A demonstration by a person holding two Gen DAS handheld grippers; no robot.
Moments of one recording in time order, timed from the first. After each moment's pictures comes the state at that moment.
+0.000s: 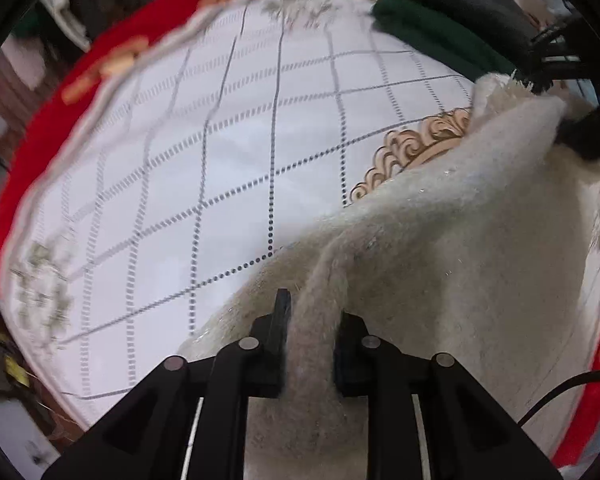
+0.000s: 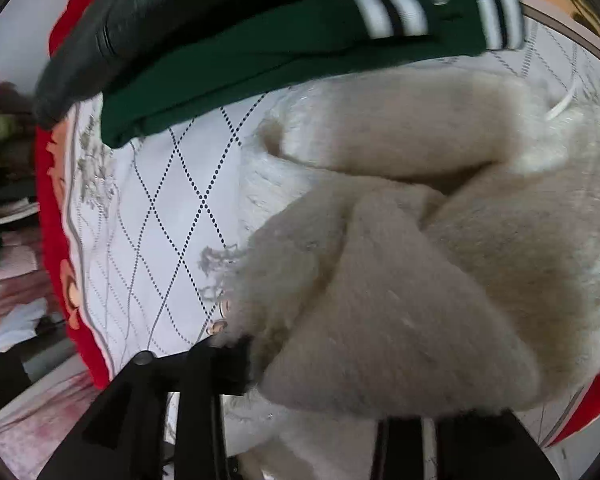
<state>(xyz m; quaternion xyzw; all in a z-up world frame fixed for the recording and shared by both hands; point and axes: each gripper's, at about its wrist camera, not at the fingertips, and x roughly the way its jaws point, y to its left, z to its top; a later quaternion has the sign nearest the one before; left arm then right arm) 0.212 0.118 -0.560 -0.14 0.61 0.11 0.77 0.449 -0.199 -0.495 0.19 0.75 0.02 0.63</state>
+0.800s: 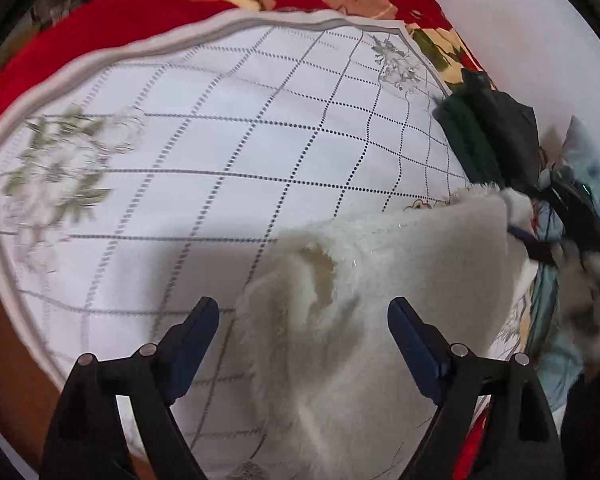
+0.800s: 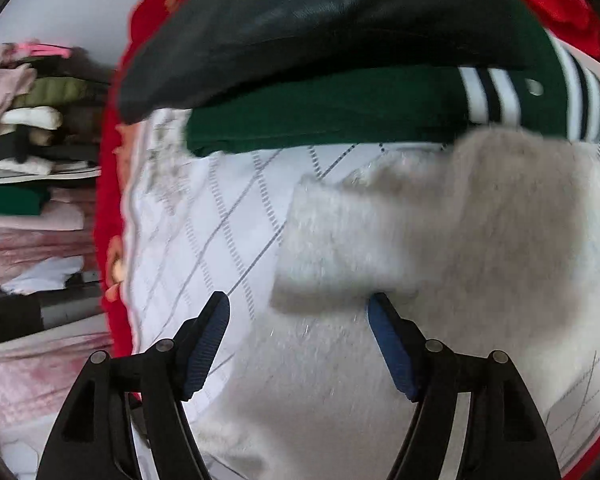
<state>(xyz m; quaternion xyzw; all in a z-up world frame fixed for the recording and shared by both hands) 0.123 0.207 -0.522 -0.38 0.54 0.14 0.74 0.466 -0.204 -0.462 0.21 0.70 0.16 0.66</state>
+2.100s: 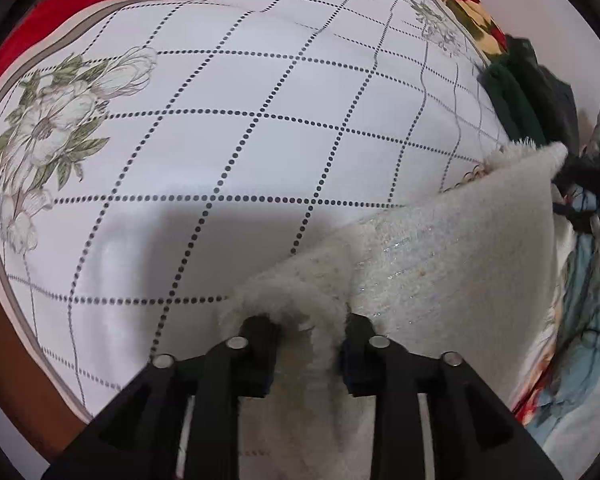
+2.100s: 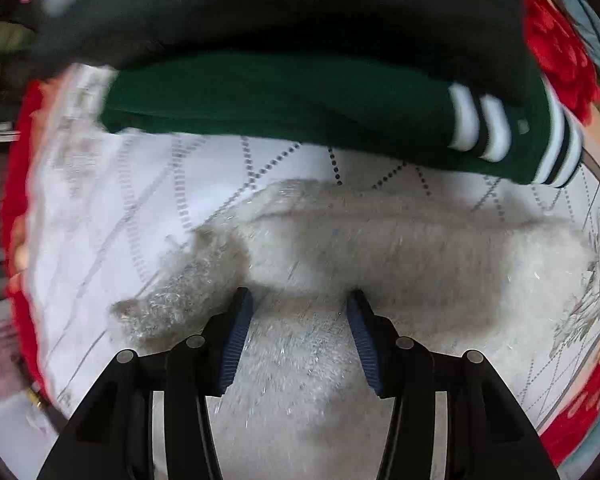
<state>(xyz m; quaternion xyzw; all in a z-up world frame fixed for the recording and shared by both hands) 0.105 0.220 -0.559 -0.37 0.58 0.15 0.71 0.490 -0.192 -0.489 0.05 0.73 0.08 0.68</state>
